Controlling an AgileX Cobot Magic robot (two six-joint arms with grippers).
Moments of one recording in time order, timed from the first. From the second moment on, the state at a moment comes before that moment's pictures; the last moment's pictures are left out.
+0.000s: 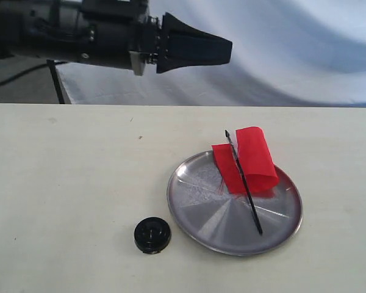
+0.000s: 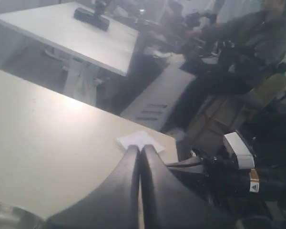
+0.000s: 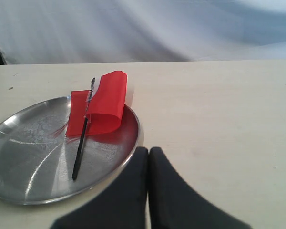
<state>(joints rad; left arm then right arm) -0.26 1.63 -1.30 -1.59 1.16 1.44 0.20 0.01 0.00 -0.02 0.33 0.08</state>
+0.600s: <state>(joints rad) -0.26 0.74 -0.73 -1.33 0.48 1.45 0.20 0.01 0.00 -0.02 0.33 0.08</state>
